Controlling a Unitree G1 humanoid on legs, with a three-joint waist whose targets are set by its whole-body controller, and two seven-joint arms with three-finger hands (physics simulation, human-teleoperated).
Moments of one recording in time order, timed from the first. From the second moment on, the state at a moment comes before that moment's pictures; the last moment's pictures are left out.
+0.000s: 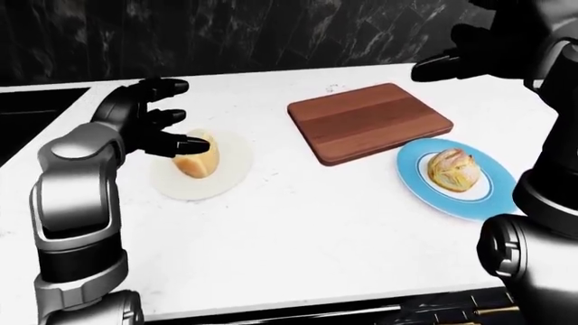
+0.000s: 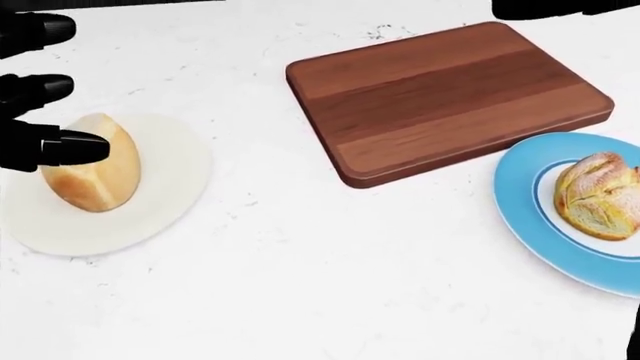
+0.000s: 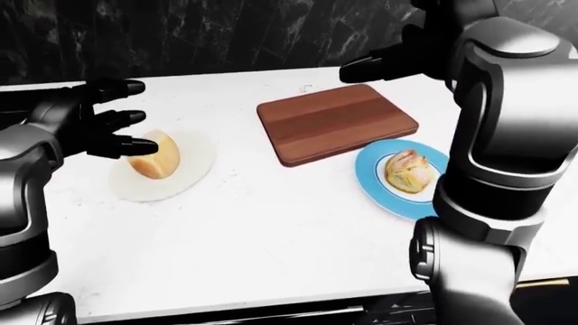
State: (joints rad) left arm -0.74 0.52 0.22 -0.13 0.16 0.98 -0.51; right arm -1.15 -0.56 -0.18 -0.17 -0.09 1.36 0.38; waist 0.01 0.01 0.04
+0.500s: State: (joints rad) left arm -0.77 0.47 0.16 0.03 0.24 0.91 -0.56; right arm -1.12 -0.55 -0.18 -0.17 -0.09 1.35 0.38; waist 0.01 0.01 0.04
